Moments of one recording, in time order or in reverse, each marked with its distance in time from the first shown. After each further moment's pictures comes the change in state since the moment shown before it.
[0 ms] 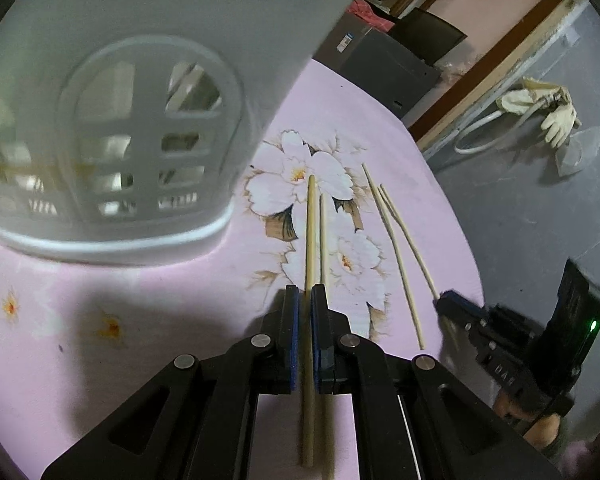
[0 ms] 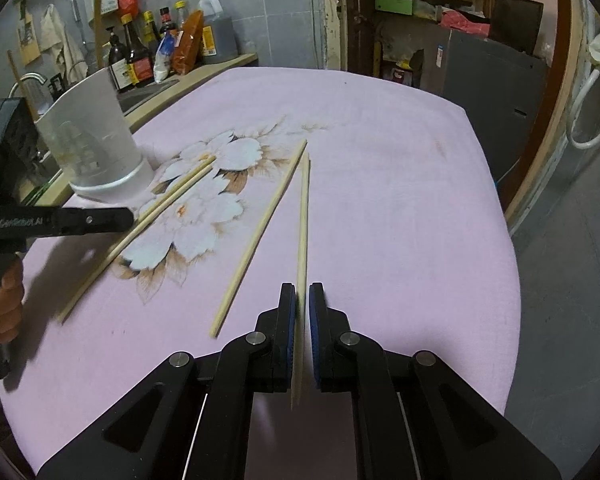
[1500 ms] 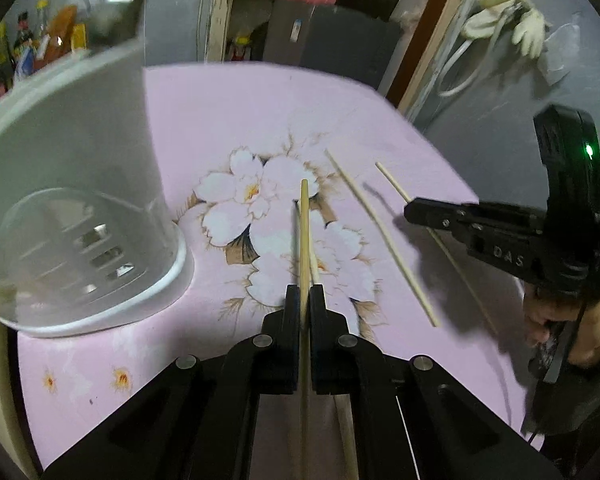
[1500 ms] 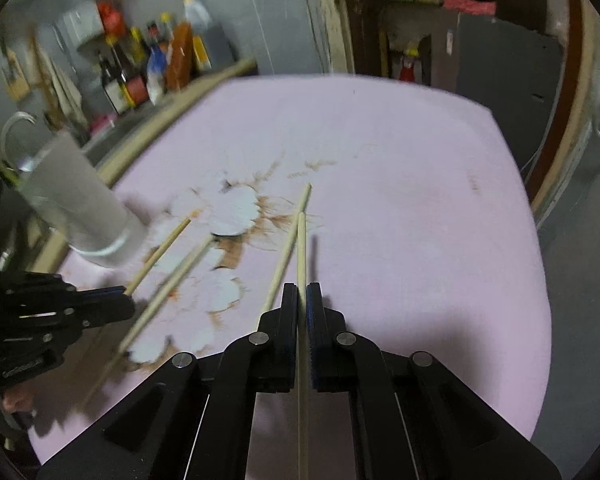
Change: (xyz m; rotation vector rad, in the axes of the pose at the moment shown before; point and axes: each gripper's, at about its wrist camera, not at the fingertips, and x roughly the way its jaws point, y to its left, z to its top) left arm 0.012 -0.039 -0.007 0.317 -0.008 0.104; right arm 0.018 -0.013 0.047 0.083 -0.024 0.103
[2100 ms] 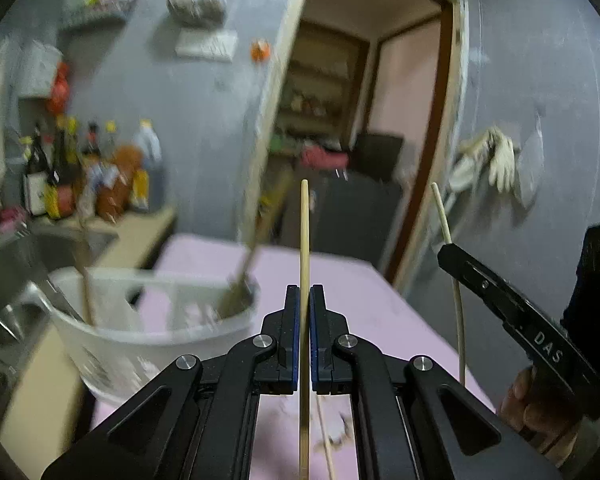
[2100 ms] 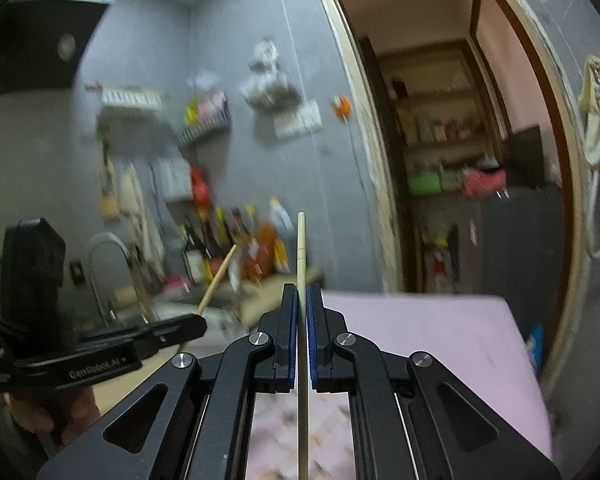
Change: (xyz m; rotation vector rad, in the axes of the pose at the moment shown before) left arm -0.134 -0.004 0.004 -0.032 -0.625 0.077; right arm -0.117 0.092 -0.002 -0.092 -0.764 0.141
